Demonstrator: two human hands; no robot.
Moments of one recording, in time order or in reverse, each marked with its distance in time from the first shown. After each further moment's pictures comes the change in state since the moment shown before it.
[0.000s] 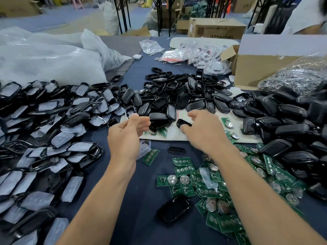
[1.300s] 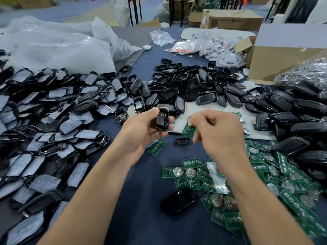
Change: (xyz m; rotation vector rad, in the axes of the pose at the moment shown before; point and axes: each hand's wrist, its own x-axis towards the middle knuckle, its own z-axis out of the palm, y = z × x) left_hand 0.004 0.005 -0.003 -0.168 -0.428 -0.276; right_hand -0.056 -0.007 -0.010 0.632 0.125 -0.046
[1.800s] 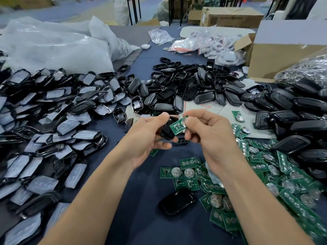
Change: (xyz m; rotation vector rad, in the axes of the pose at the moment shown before) left_hand -0.004 -0.007 0.009 0.152 -0.105 -0.065; right_hand 0.006 0.008 0.010 0.566 -0.167 0.191
